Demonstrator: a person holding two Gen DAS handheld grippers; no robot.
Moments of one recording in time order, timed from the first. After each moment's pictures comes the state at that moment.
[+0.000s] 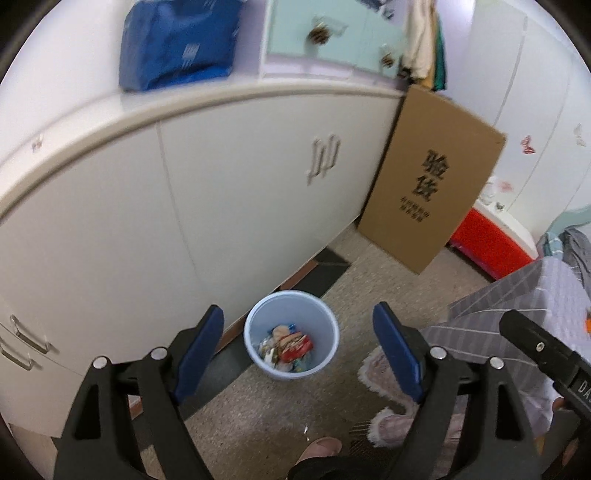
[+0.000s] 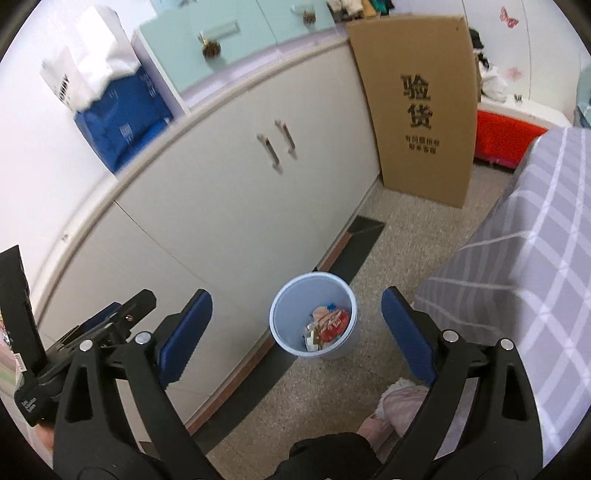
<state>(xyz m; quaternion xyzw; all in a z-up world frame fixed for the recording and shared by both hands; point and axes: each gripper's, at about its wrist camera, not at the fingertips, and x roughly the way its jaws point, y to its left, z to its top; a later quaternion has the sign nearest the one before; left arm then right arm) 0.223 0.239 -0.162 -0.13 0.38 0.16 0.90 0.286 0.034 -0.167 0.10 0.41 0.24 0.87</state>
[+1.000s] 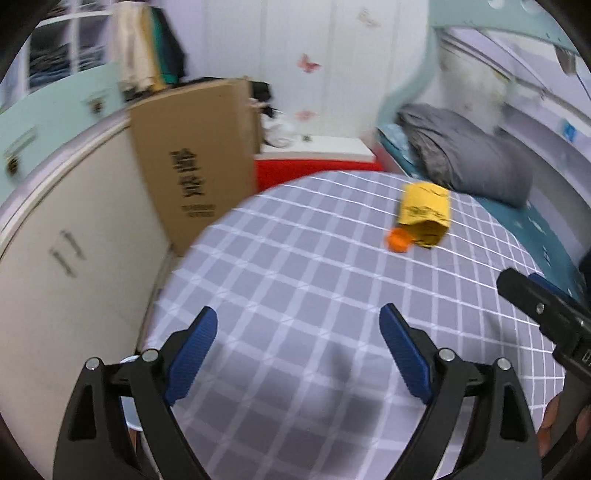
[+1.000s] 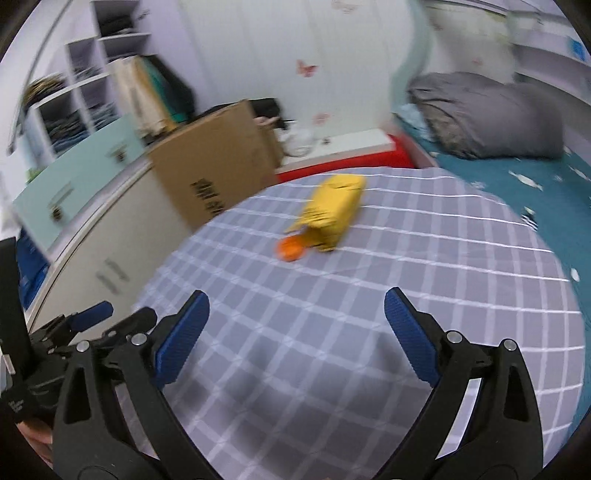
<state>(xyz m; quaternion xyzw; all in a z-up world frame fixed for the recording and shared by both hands) 0.299 -0.183 -0.121 0.07 0.40 -0.17 0.90 0.222 -0.355 -0.122 0.19 0.32 -0.06 0.93</state>
